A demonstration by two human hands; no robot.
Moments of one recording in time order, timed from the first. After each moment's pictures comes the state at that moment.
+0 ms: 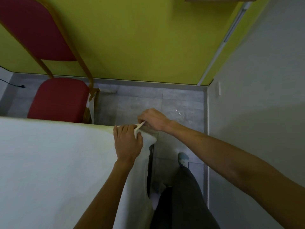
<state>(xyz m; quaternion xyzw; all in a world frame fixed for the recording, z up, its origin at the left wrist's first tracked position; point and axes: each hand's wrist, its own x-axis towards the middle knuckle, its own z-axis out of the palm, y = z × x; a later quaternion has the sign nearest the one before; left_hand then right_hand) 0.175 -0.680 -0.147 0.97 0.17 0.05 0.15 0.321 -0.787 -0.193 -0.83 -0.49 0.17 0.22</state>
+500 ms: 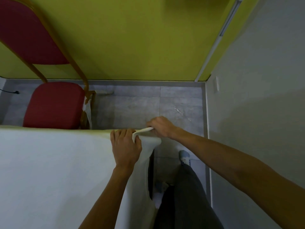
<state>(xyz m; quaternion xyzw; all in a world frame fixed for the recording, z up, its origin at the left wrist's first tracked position) 0.176 -0.681 -0.147 0.97 0.17 0.05 0.14 0.313 -0.823 -0.239 -0.86 -0.42 0.22 0.20</state>
